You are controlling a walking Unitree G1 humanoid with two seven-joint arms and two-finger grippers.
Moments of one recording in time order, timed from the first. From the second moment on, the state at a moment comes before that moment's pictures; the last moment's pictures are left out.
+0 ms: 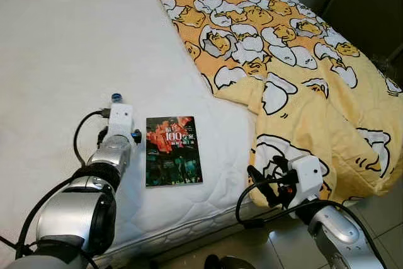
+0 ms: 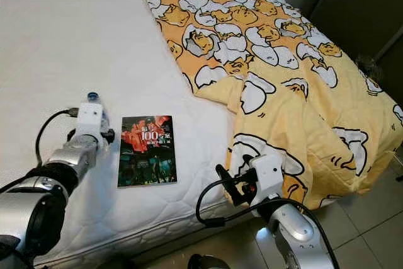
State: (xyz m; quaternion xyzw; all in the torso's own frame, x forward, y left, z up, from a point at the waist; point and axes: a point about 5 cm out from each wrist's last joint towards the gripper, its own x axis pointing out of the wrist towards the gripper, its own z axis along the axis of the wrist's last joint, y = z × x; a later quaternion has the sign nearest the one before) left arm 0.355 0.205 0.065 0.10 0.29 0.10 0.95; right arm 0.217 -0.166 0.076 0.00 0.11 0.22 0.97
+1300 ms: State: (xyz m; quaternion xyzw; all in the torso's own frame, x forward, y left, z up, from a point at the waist) left arm 0.302 0.184 0.083 0.06 -0.03 0.01 1.00; right arm 0.284 -0.197 0.072 -0.09 -0.05 -0.03 0.99
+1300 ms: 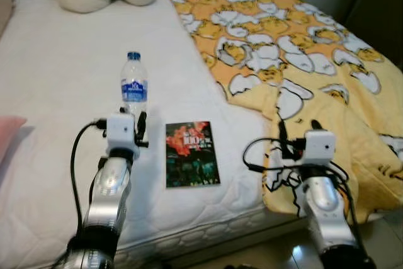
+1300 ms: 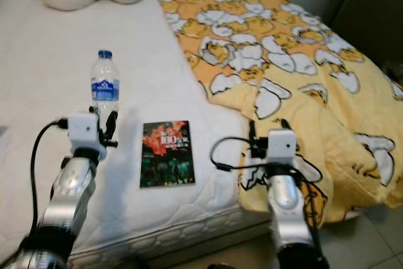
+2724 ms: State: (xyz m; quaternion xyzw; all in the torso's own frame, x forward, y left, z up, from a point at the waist) left arm 0.314 0.143 0.085 0.06 0.02 -0.05 1.00; right arm 0.290 -0.180 0.057 0.04 0.03 0.04 1.00
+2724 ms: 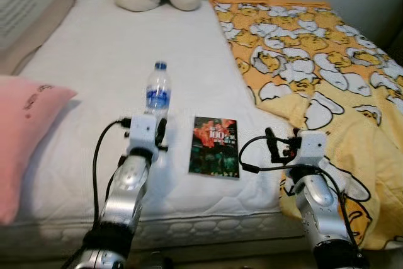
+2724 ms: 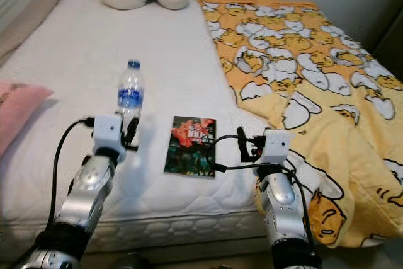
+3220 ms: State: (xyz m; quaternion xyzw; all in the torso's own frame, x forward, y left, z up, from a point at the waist) left arm 0.321 0.134 0.094 0.05 0.02 -0.06 1.00; right arm 0.291 -0.177 0.059 0.04 0.03 0.05 1.00
